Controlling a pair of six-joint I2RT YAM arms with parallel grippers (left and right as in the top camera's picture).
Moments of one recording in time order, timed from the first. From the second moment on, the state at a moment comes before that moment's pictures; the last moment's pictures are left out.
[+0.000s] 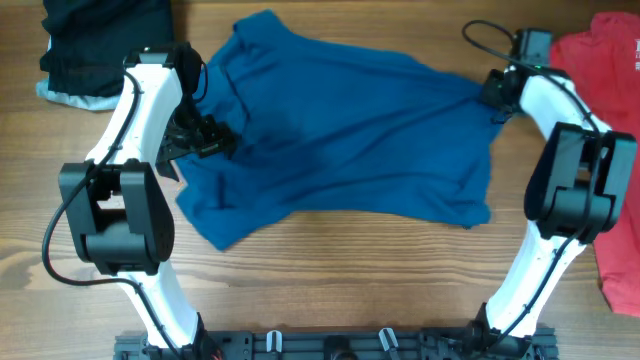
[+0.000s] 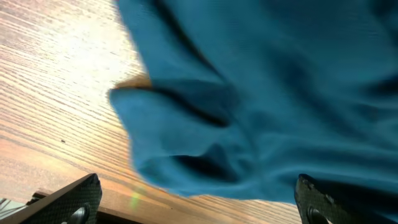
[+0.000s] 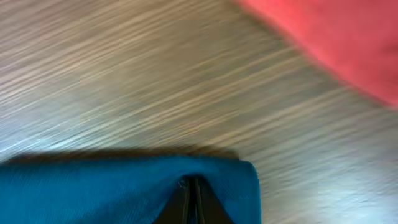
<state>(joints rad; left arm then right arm) -0.03 2.03 1.65 -1.43 0.00 -0.46 -0.20 2.23 1.59 -0.49 0.12 0.22</state>
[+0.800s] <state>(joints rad) -0.27 2.02 1.49 -1.13 0.11 -0.50 -0.19 1.76 2.23 -1.40 -0.21 0.24</state>
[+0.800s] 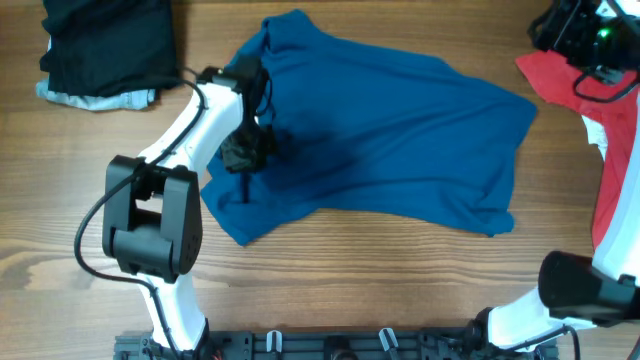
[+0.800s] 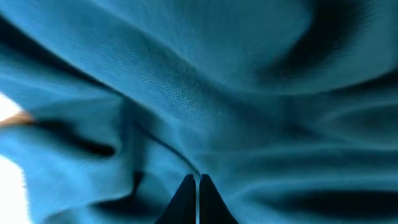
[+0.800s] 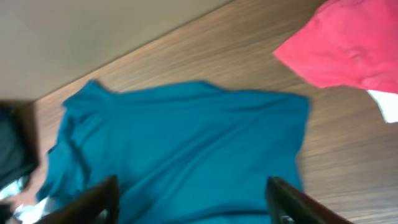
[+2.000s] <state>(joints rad) 0.01 1.46 1.13 -1.12 0.18 -0.63 -0.03 1.74 2.08 -1.52 -0.23 0.23</state>
